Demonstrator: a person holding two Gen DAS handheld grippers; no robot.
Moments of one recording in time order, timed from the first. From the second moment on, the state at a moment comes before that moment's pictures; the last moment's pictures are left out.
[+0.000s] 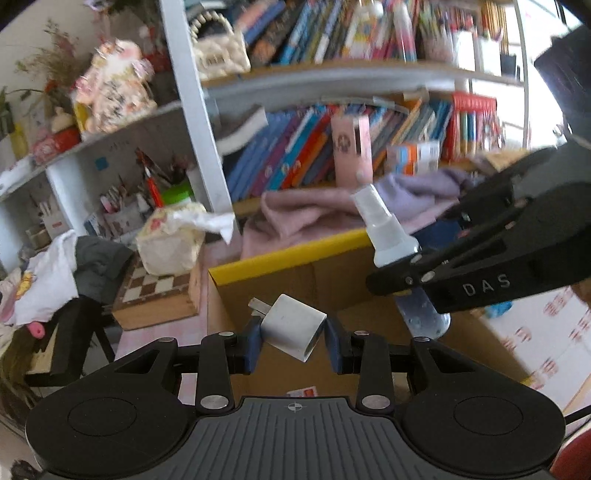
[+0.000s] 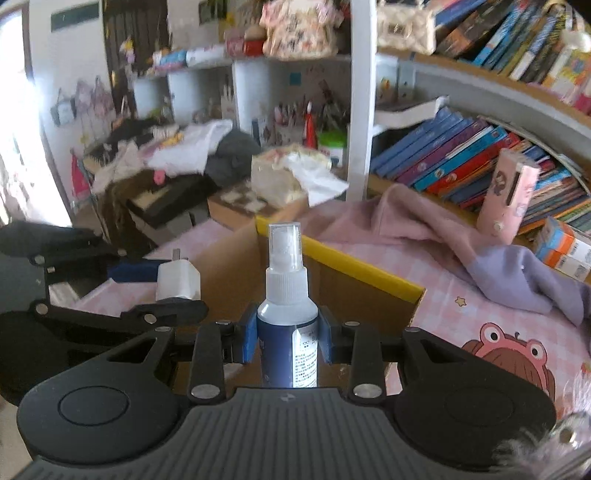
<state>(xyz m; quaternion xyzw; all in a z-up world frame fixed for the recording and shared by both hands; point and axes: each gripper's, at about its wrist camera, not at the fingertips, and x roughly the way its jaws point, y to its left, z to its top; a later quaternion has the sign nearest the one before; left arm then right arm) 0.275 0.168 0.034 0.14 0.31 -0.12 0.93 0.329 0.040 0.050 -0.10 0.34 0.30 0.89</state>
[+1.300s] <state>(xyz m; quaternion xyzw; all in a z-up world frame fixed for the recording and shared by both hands) 0.368 0.151 -0.036 0.29 0.46 -0.20 0.82 0.432 0.083 -0.037 -0.24 0.46 0.37 0.77</state>
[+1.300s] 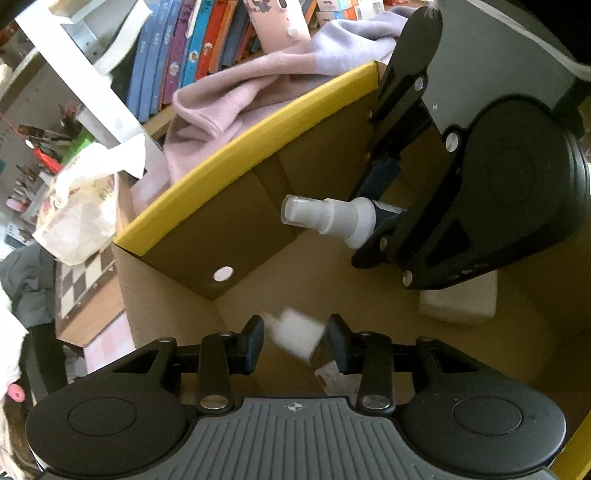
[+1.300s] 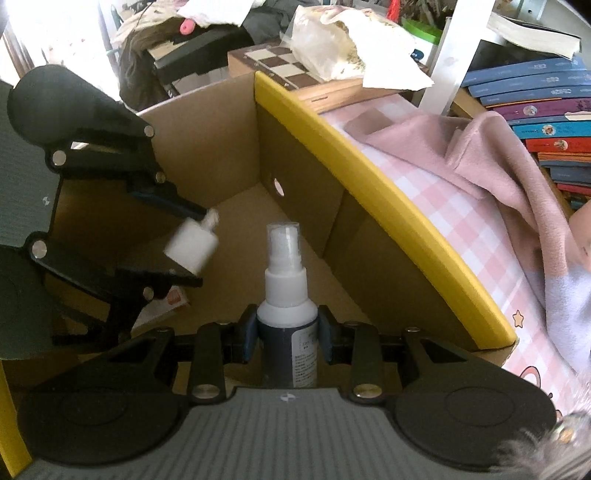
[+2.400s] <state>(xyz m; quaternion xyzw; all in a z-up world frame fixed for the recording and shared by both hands) 0.163 0.158 0.098 0.19 0.24 -0.07 0.95 0.252 0.006 0.107 -0.14 0.24 0.34 0.90</state>
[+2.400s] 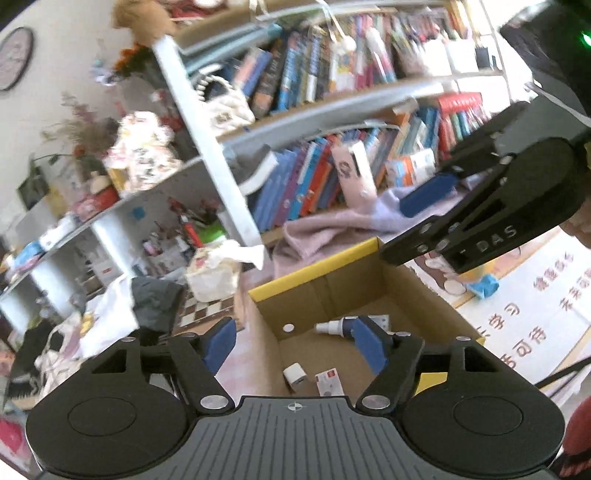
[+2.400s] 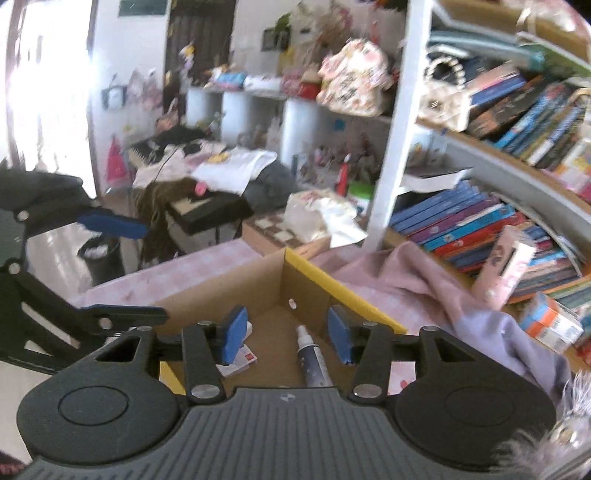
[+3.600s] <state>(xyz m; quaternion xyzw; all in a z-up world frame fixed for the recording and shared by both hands) -0.016 0.104 0.040 0.08 0.23 -0.06 0.97 -0.004 -0.087 0.030 -0.07 0.26 0.09 0.96</state>
